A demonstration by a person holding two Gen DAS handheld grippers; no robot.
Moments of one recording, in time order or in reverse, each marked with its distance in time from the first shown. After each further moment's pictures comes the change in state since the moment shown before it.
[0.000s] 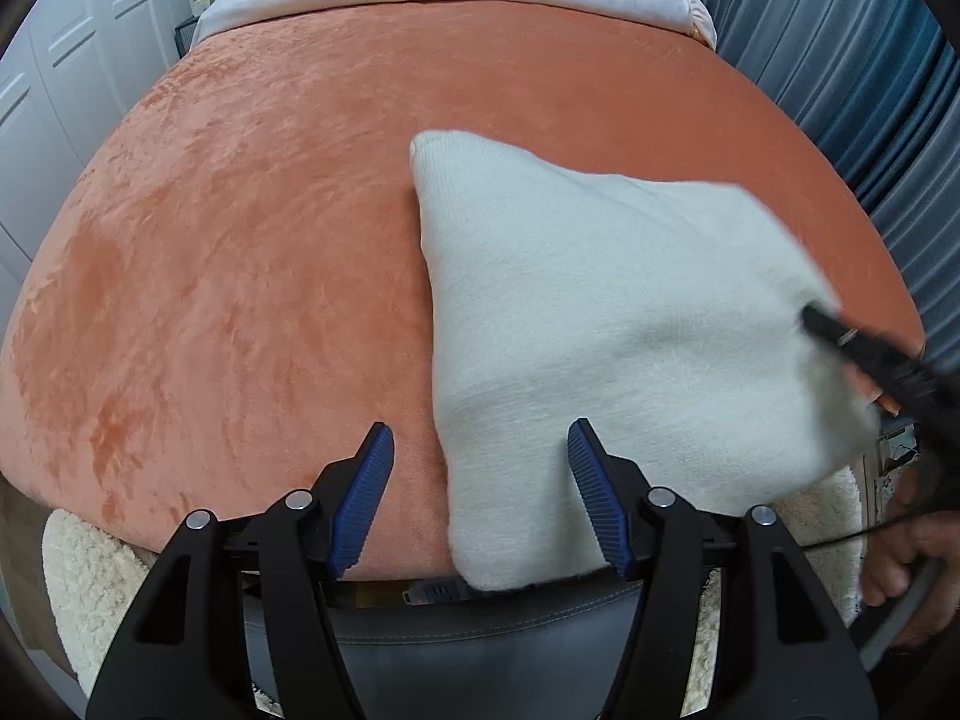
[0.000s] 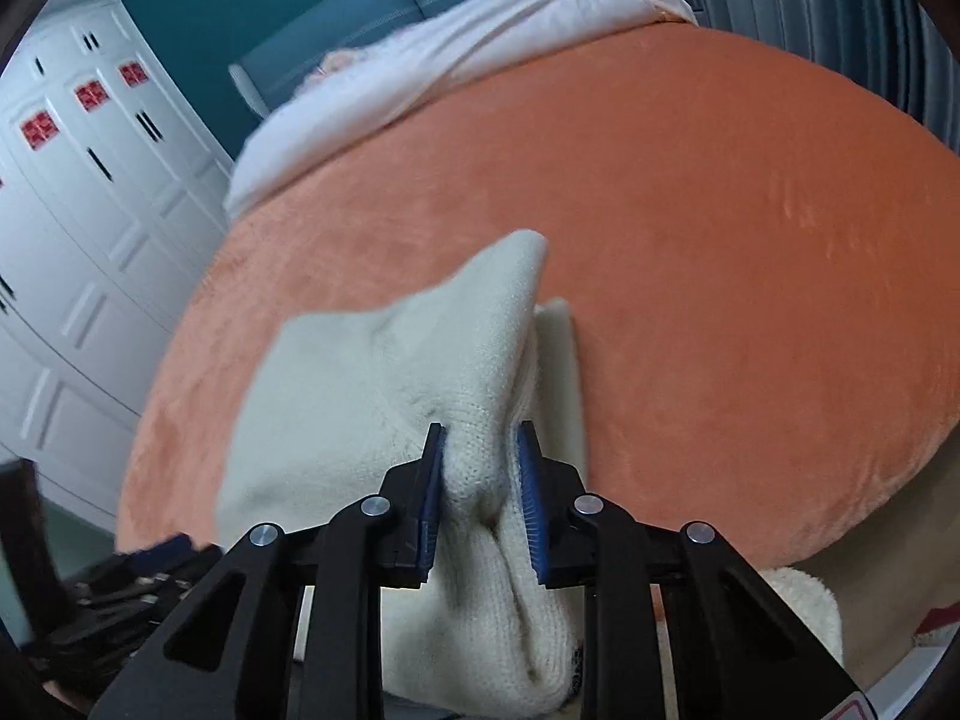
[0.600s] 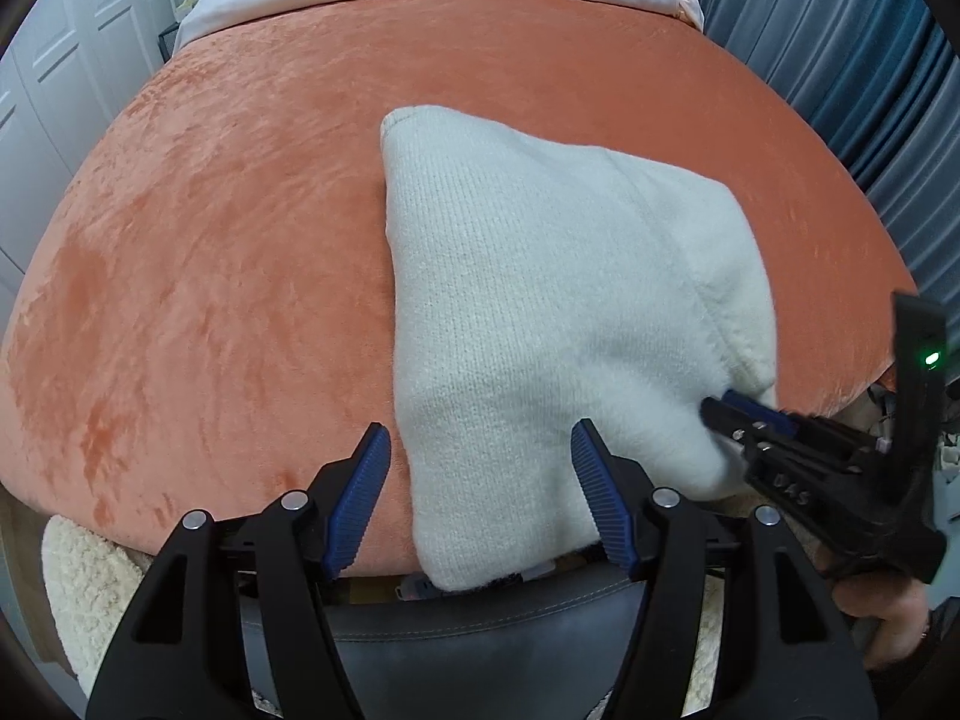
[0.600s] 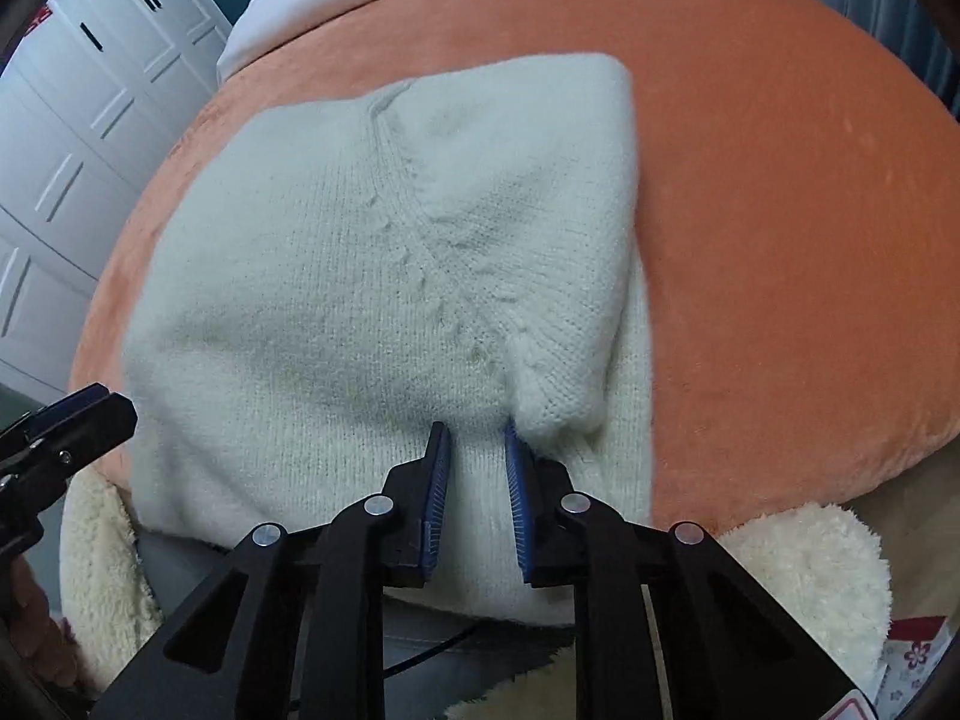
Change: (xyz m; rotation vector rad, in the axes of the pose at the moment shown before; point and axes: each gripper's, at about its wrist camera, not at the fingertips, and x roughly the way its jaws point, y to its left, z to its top) left arm 0.003 -0.016 -0.001 0.048 0.011 0.011; right arm 0.039 0.027 -0.032 -0.142 0.210 -0.032
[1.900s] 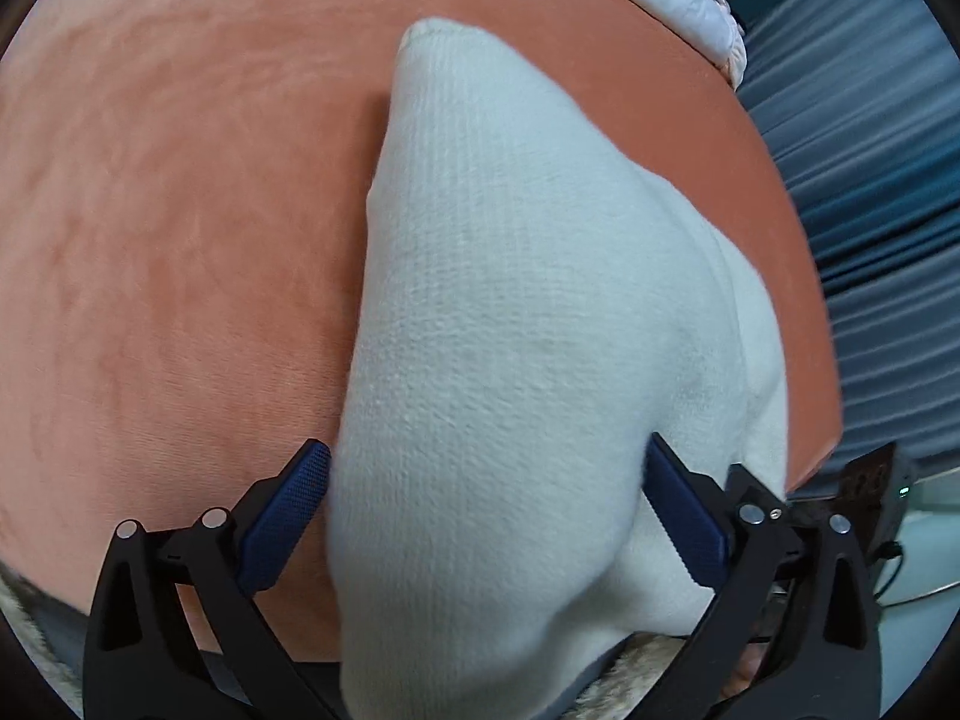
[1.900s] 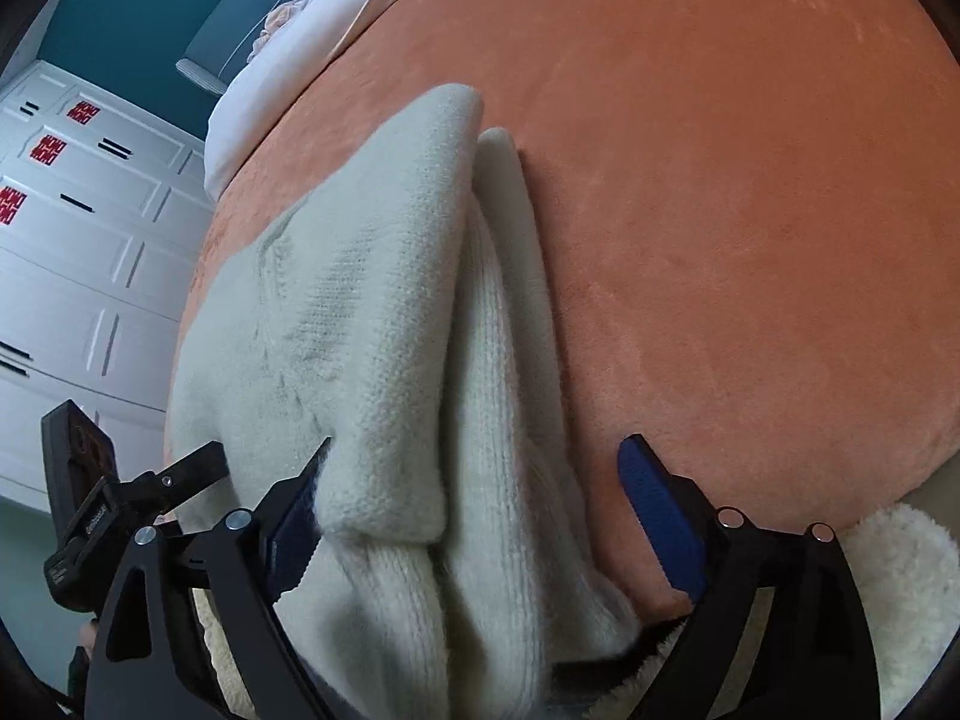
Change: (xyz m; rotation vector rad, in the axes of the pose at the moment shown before) left arm 0.094 0.049 0.031 -0.351 0.134 -0.336; right arm 0.030 -0.069 0.011 0.325 -0.026 0.246
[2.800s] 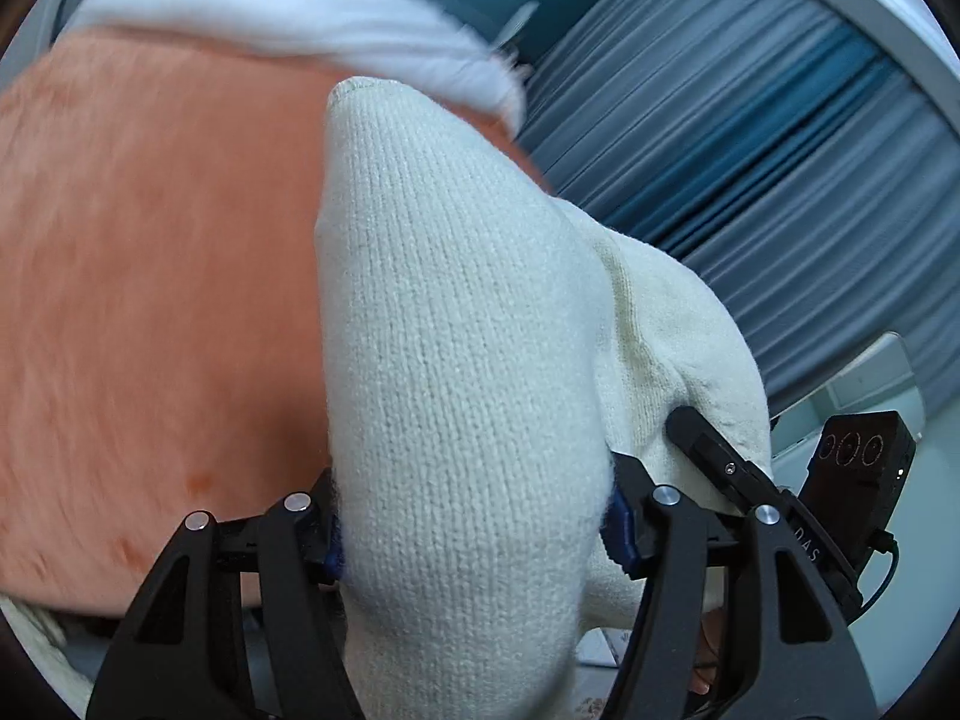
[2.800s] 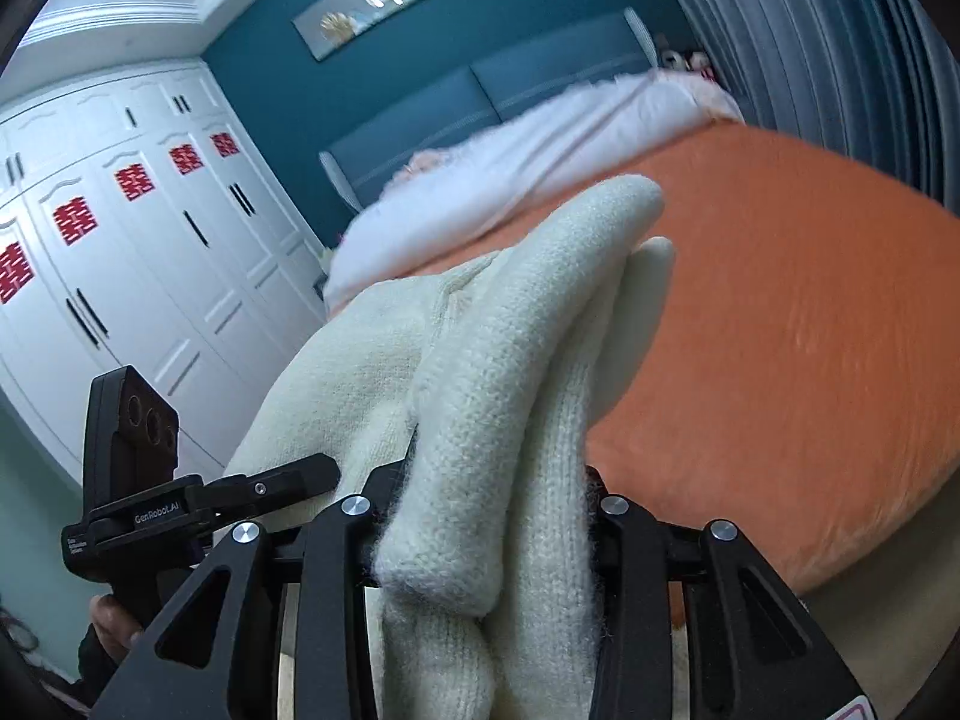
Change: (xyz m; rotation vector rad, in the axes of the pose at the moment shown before) left arm -0.211 -0.120 -0.024 0.343 -0.226 -0.358; right arm -0.237 0.149 -0.031 -0.308 -0.489 0.086
